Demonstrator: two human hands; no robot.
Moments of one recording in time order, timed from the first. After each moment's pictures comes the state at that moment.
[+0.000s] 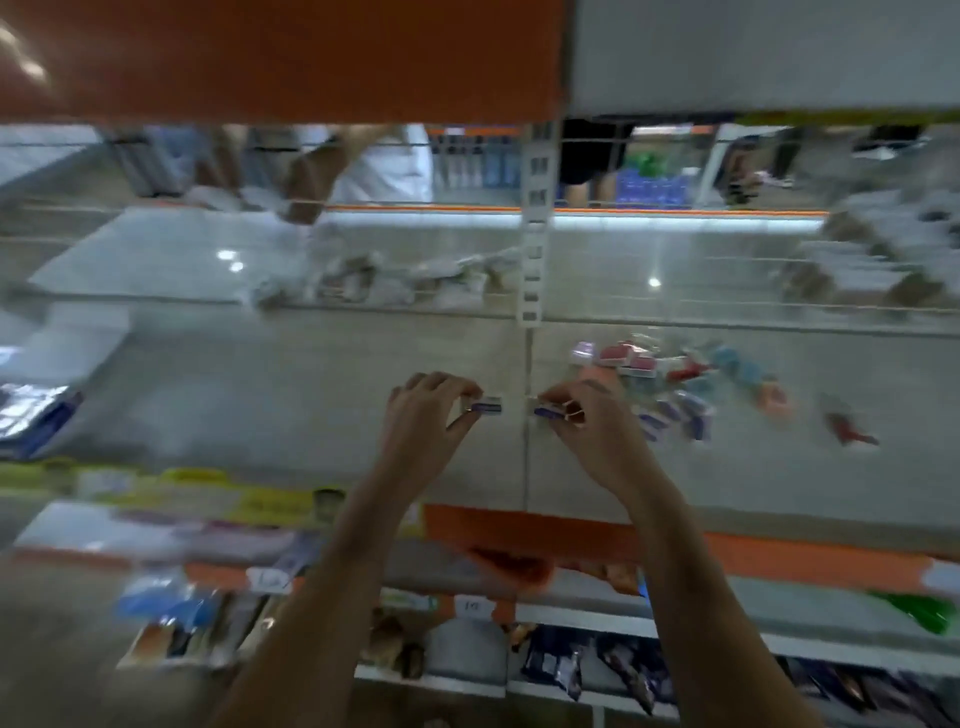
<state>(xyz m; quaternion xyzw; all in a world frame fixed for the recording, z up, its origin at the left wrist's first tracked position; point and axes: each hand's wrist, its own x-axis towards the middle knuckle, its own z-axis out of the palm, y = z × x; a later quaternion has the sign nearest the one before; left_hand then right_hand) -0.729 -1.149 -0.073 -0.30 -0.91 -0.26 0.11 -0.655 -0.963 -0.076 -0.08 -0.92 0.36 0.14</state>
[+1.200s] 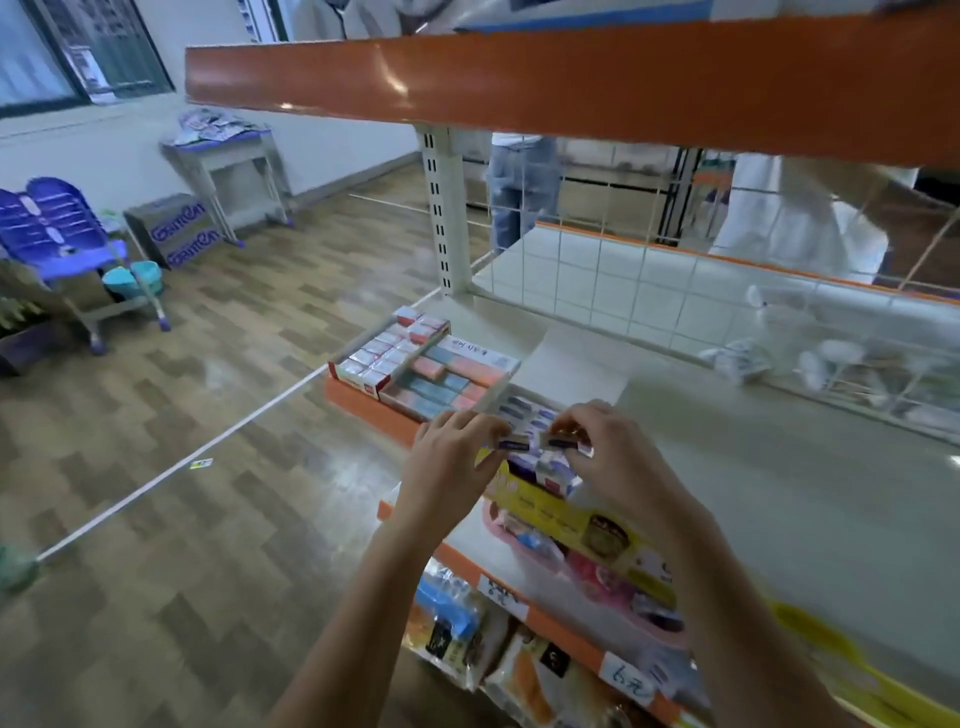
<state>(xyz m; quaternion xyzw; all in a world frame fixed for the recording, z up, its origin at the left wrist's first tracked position) -0.852 -1.655 -0.061 -0.10 -0.96 -0.21 0.15 -0.876 -1.468 -0.047 0.18 -0.93 0.31 0.04</state>
